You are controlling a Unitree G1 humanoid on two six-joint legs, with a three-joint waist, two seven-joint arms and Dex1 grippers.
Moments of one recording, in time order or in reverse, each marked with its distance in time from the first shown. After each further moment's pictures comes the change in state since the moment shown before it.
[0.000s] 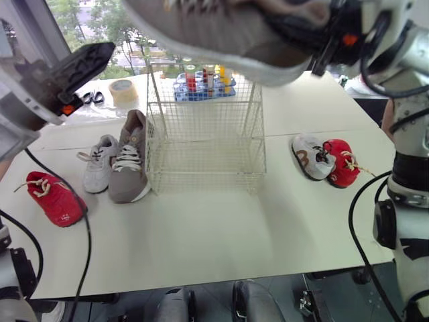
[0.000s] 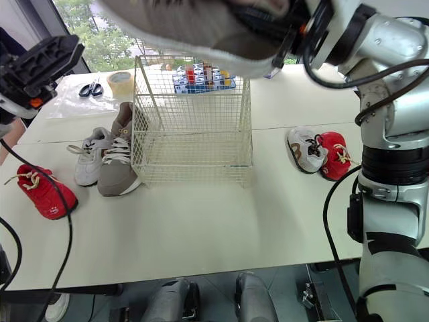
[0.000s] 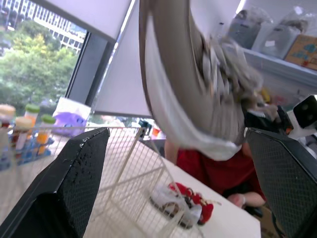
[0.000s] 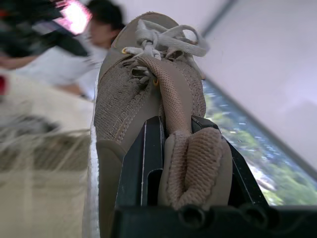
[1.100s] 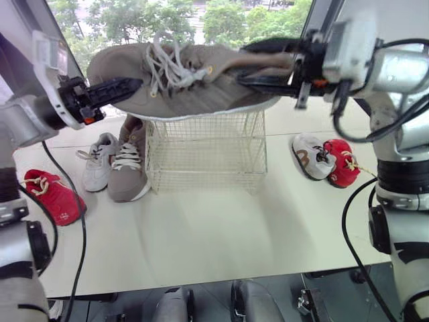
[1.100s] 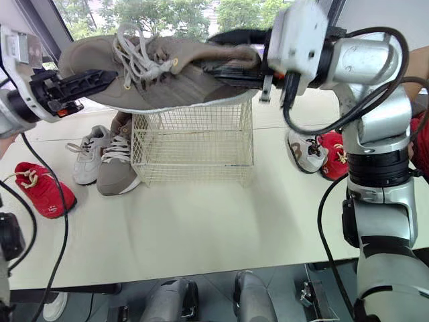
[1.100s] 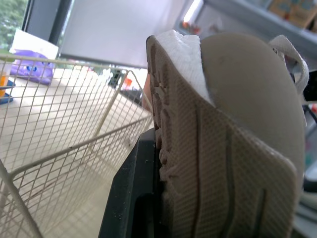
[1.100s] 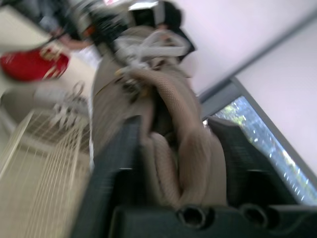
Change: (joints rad) left arm -0.195 -0.156 -0.042 0.157 0.365 0.202 -0.280; right arm 0.038 0.031 -0.021 0.003 0.006 -0.053 0.050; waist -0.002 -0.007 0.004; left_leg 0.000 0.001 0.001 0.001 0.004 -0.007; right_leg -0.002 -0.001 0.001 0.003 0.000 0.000
